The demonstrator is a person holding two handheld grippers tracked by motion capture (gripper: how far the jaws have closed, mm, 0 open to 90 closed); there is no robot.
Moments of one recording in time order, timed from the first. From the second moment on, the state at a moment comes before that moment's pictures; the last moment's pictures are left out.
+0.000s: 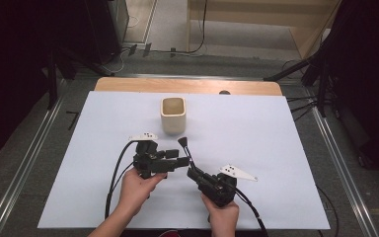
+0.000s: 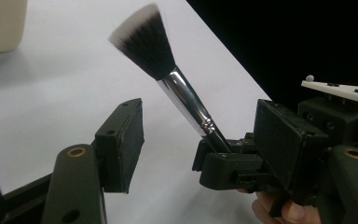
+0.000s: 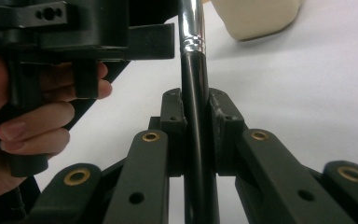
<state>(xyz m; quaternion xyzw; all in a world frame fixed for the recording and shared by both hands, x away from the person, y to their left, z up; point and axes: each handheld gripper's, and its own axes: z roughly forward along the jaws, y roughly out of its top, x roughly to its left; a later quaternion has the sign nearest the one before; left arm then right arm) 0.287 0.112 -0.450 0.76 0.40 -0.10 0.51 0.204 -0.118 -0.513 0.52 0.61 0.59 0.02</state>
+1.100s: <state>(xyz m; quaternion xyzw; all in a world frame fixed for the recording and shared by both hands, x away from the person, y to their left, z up) 0.296 0.110 -0.465 0.70 0.46 -0.17 0.52 0.205 -0.109 -0.513 0.51 0.63 0.59 0.02</state>
